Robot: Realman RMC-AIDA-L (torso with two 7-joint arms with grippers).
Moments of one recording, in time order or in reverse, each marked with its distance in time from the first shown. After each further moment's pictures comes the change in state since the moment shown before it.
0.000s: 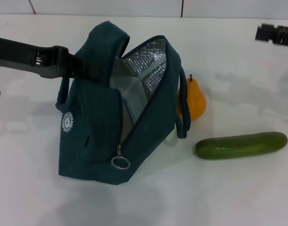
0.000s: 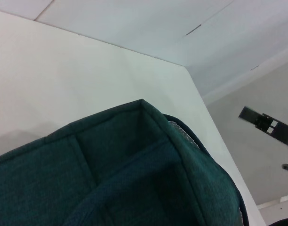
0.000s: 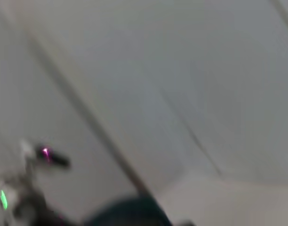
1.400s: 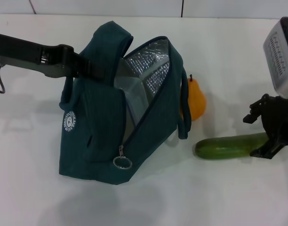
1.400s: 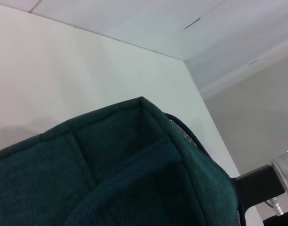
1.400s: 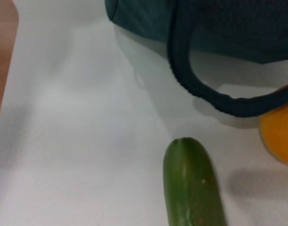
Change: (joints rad) left arm -0.031 0.006 0.006 -0.037 0.011 0.000 -0.007; right arm 0.180 0.301 0.082 -0.619 -1.471 -0.255 0.032
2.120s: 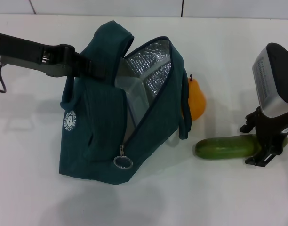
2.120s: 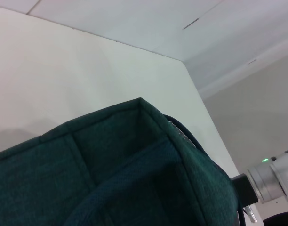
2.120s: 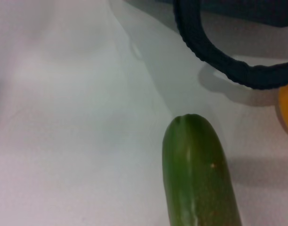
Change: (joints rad) left arm -0.002 -0.002 0.000 0.000 0.000 -0.003 0.008; right arm -0.025 0.008 -0.097 0.123 -0.001 0.175 -0.021
